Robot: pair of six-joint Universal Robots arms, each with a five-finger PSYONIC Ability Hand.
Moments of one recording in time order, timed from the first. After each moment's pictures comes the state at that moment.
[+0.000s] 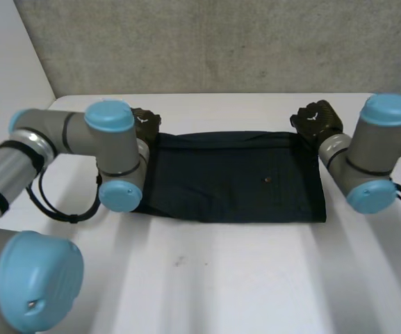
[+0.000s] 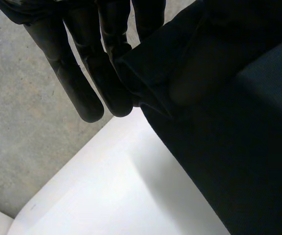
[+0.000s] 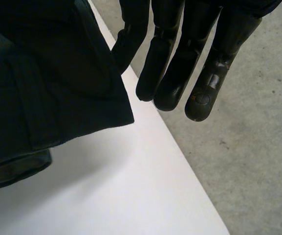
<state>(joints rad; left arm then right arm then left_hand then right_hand) 4.20 -2.76 -0.41 3.05 -1.78 3.60 1.86 -0.68 0.93 -0.13 1.44 2.43 1.11 1.19 1.19 1.20 1.01 0.95 1.17 1.19 1.19 0.97</state>
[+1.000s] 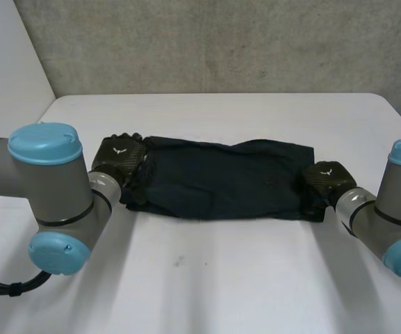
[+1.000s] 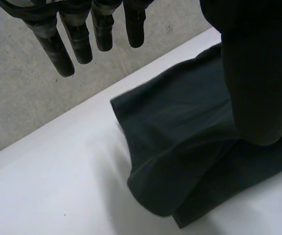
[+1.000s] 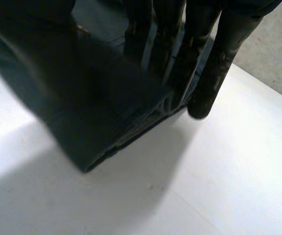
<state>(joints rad) 4.23 -2.10 -1.44 3.28 -1.65 3.35 1.79 -0.97 1.54 -0.15 1.35 2.76 0.20 0.20 0.21 0.20 0.05 0.69 0.87 0.87 0.87 0.65</state>
